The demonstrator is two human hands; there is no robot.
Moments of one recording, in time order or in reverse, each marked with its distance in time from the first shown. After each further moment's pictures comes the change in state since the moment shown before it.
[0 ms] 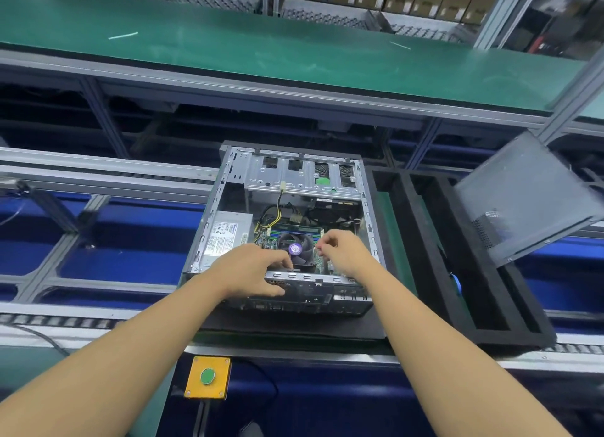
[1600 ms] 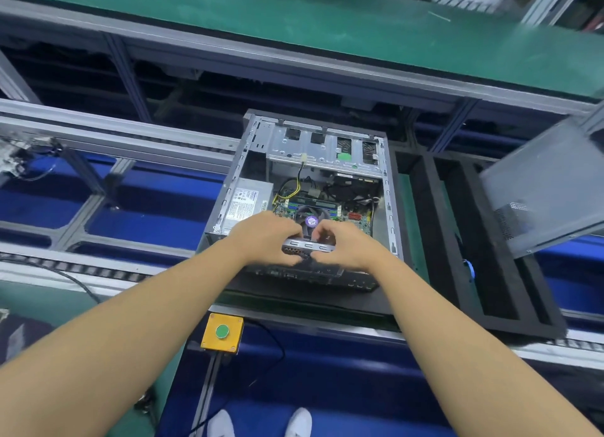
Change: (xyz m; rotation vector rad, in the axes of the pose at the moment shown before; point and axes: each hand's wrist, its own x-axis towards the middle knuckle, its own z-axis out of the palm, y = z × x) left_hand -0.006 0.007 0.002 0.192 0.116 0.067; right_hand -0.035 -0.020 0.010 -0.187 -0.272 -0.332
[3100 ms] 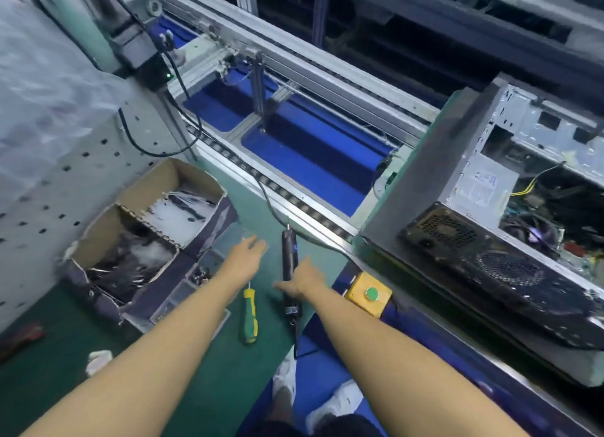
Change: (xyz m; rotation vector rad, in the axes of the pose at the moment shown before) left_hand -0.355 -0.096 0.093 -1.021 0.373 -1.426; right_hand 0.082 -0.208 0.380 -0.182 -0.500 0.326
